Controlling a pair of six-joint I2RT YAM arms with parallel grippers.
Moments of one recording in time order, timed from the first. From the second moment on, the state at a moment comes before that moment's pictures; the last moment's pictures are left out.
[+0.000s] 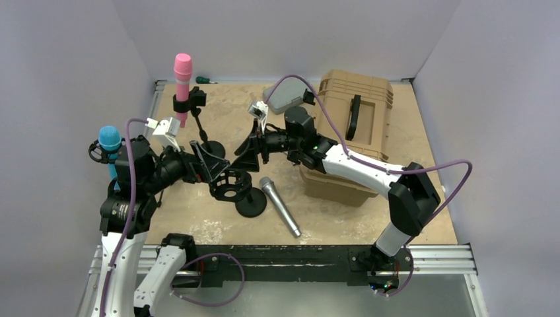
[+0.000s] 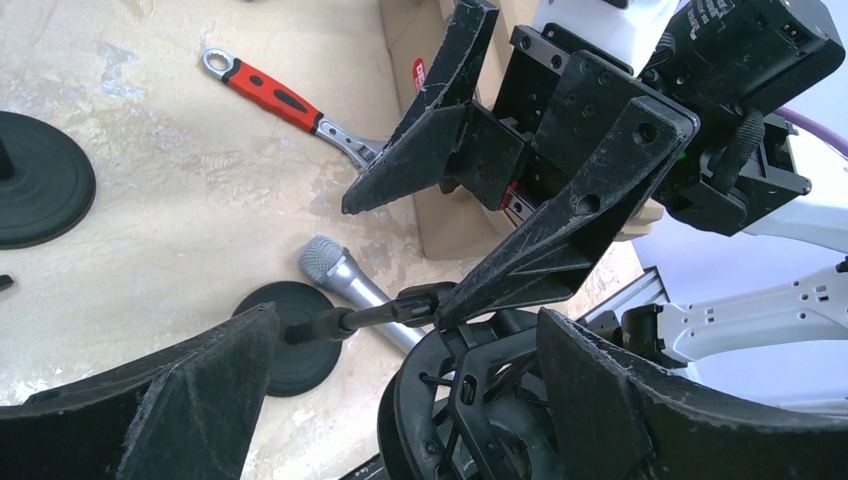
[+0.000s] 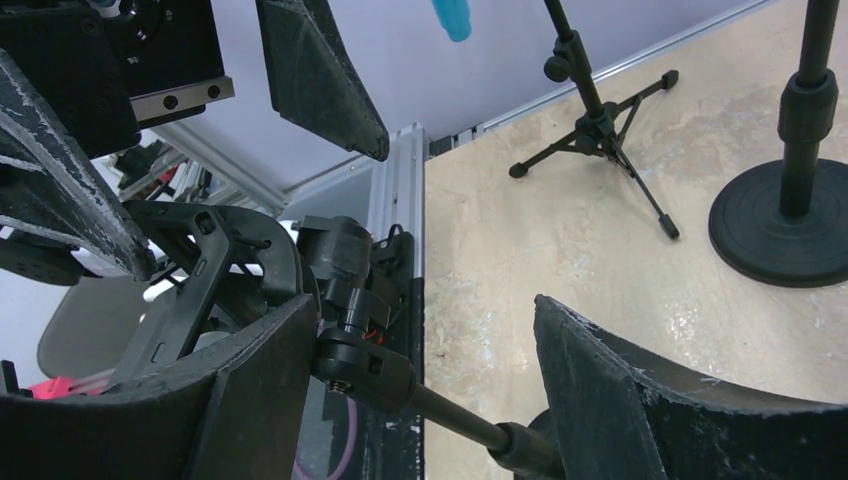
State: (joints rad) left arm -0.11 0.66 1.06 -0.77 0.54 -0.44; right arm 0.82 1.67 1.26 0.24 -0.77 0.42
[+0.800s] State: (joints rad) left arm -0.11 0.66 1.06 -0.77 0.55 -0.44; right arm 0.79 1.78 1.11 0.34 -0.76 0.42
